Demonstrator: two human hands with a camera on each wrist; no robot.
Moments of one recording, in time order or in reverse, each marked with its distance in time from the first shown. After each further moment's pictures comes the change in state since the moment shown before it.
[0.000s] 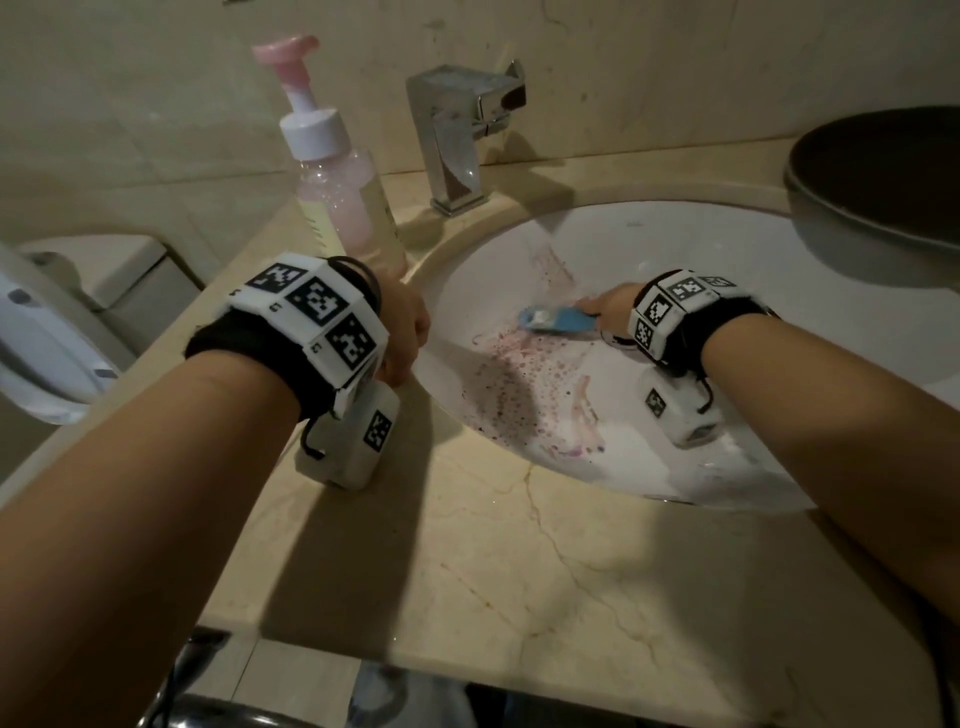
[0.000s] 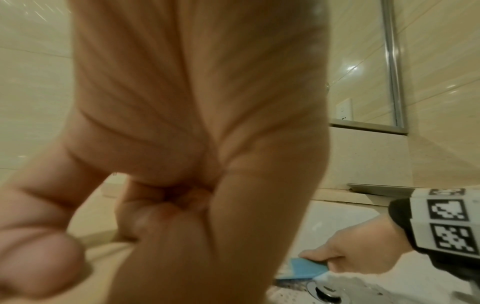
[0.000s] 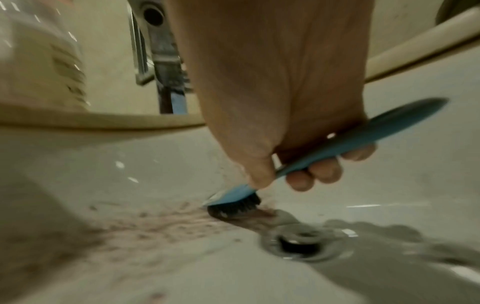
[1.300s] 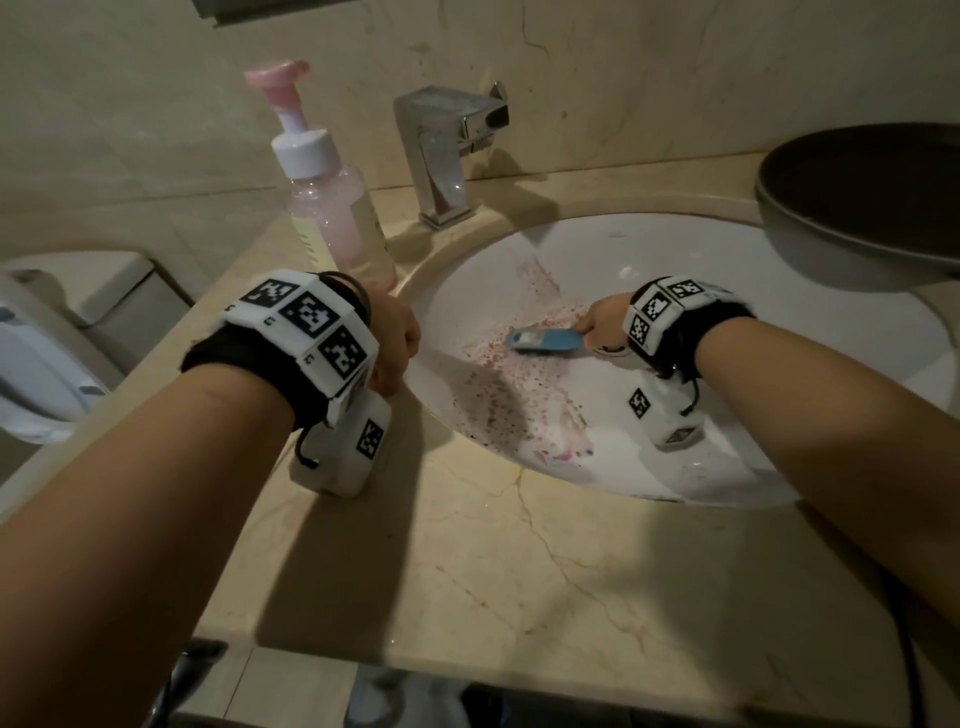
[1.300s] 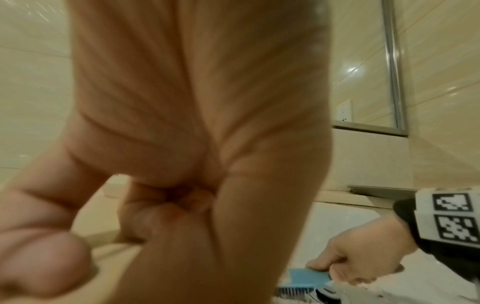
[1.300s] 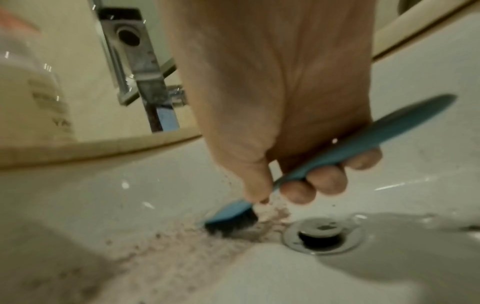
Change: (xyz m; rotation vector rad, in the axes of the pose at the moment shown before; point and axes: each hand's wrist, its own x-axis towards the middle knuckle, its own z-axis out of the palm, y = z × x) left_hand 0.001 -0.003 0.000 -0.033 -0.014 0.044; right_hand 0.006 0.006 0.004 -0.006 -0.126 0.077
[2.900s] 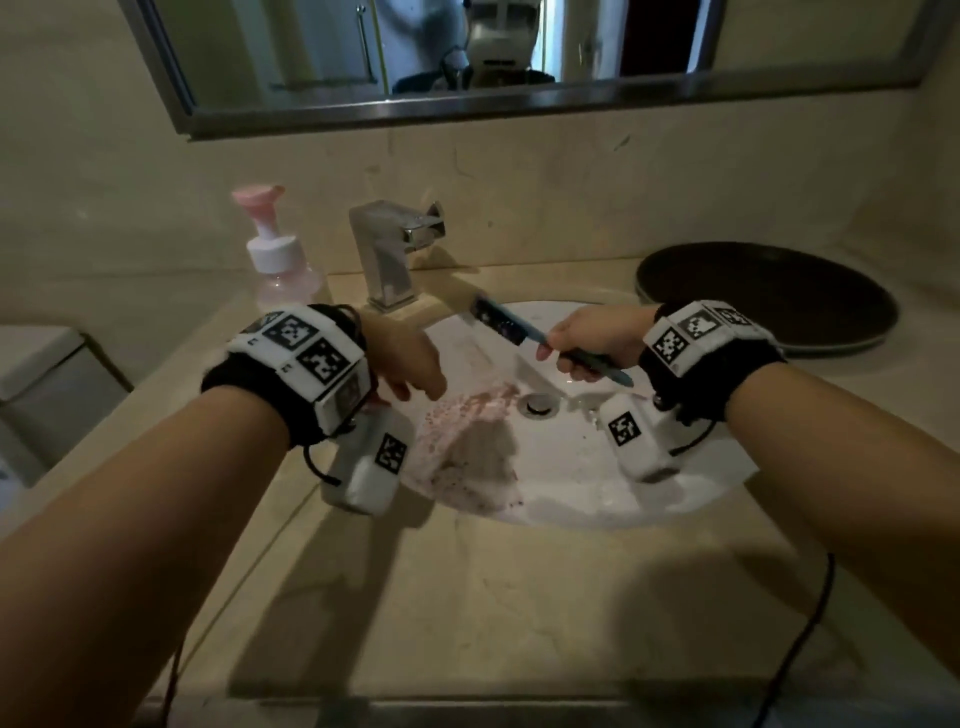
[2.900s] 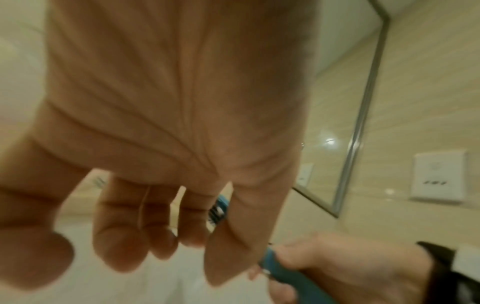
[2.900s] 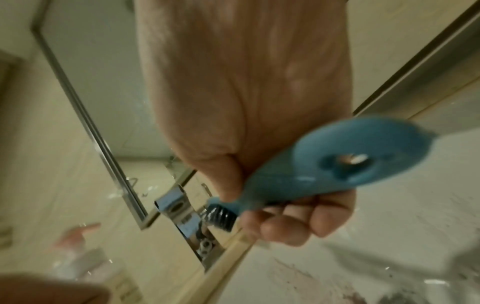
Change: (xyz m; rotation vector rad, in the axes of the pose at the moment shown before) left_hand -0.028 0.042 -0.026 -0.398 0.070 0.094; right_hand -0.145 0.000 -0.067 0.979 0.017 0.111
